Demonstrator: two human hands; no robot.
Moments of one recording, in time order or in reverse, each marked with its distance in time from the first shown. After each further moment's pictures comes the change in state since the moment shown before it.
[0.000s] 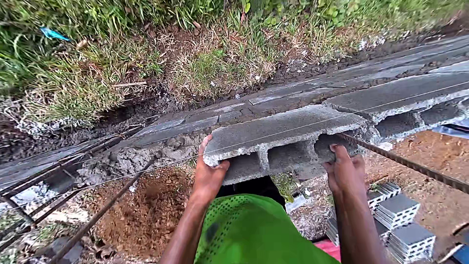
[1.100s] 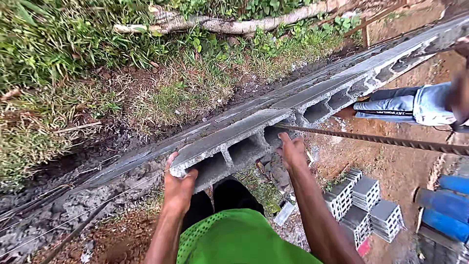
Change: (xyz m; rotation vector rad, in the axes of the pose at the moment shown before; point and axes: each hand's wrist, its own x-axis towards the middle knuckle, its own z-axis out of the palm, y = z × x) left_hand -0.002 0.001 0.013 -0.021 -0.006 0.044; right_hand 0.012 -0.001 -0.005 0.011 -0.038 -0.061
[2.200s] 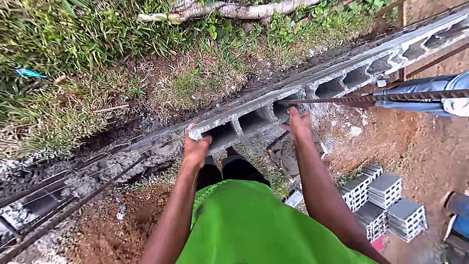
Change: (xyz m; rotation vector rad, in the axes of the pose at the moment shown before) left_hand 0.002 -0.005 -0.006 0.060 -0.026 -0.065; right_hand 0.001 0.009 0.002 0.007 -0.024 -0.007
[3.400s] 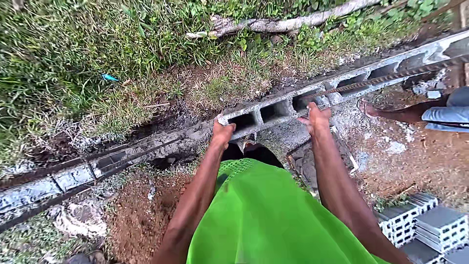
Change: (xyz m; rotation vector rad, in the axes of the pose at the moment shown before) left_hand -0.003 -0.005 0.002 -0.043 0.025 0.065; right_hand -0.006 -0.003 0.000 0.104 -0.029 0.003
